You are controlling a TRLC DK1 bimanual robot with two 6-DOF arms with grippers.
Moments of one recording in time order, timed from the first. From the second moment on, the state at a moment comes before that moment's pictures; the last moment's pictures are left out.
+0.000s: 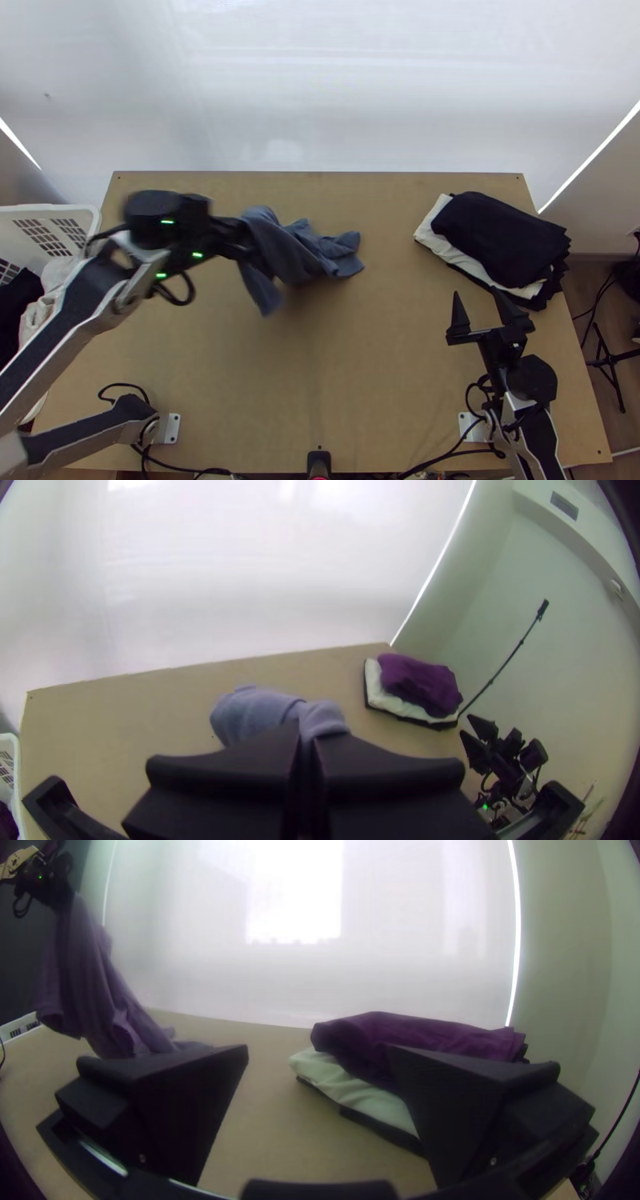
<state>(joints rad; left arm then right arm) -0.49 1.18 1.28 -0.49 0.14 -0.26 0.25 0.00 0.01 0.01 0.10 -0.02</state>
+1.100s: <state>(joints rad) -0.22 0.97 1.04 -0.79 0.18 -0.19 0.25 0.00 0.01 0.01 0.10 -0.02</state>
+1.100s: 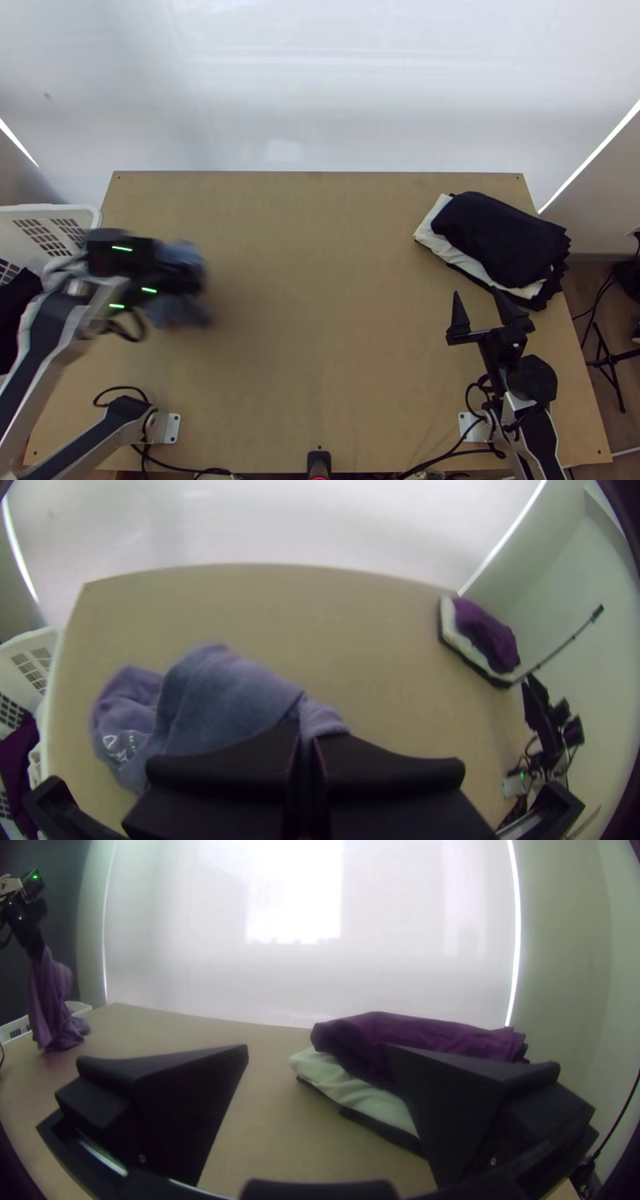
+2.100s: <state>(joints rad) -0.90 1.81 1.56 -0.42 0.12 -0.50 0.25 0.00 0.01 0.01 0.10 -0.02</state>
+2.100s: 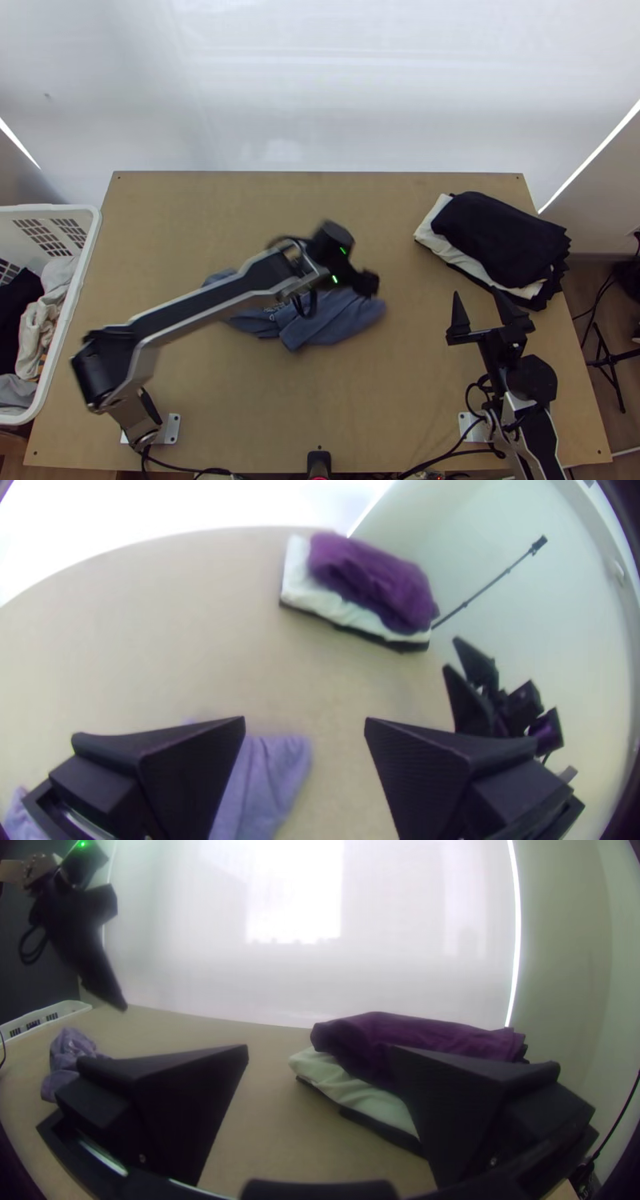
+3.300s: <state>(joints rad) -0.01 1.20 1.14 -0.61 -0.01 -0.29 0.31 0.00 0.01 0.01 0.10 0.06</state>
